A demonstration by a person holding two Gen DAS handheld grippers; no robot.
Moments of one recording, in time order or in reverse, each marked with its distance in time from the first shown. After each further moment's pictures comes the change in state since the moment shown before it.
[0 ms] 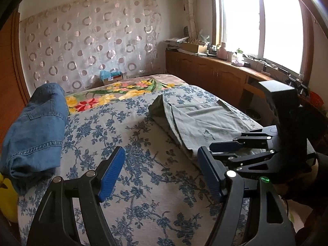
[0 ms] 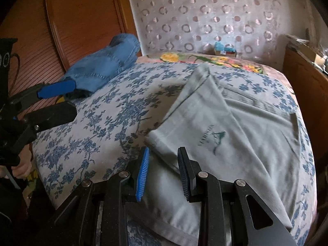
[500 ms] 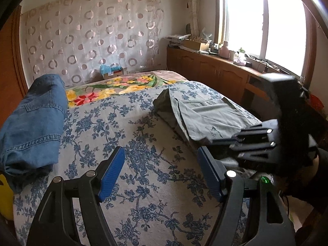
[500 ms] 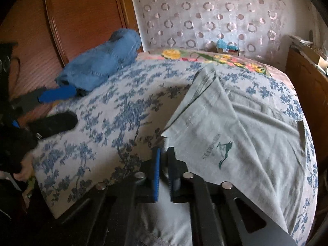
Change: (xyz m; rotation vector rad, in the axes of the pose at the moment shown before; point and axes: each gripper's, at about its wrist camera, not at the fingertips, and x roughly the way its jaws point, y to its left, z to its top) left arm 0.015 0.013 -0.006 -0.026 0.027 -0.013; right arm 0.022 0.004 0.023 -0.011 0.010 -0.002
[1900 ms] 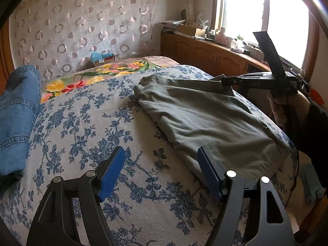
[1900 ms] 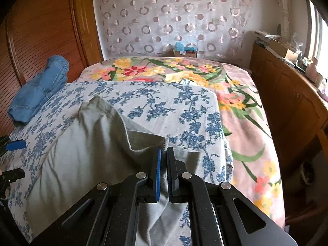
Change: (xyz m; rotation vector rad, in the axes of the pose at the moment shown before) left arm 0.055 -0.030 0.008 0.005 0.102 -0.039; right arm -0.020 -0.145 0.038 0.077 -0.013 -0.220
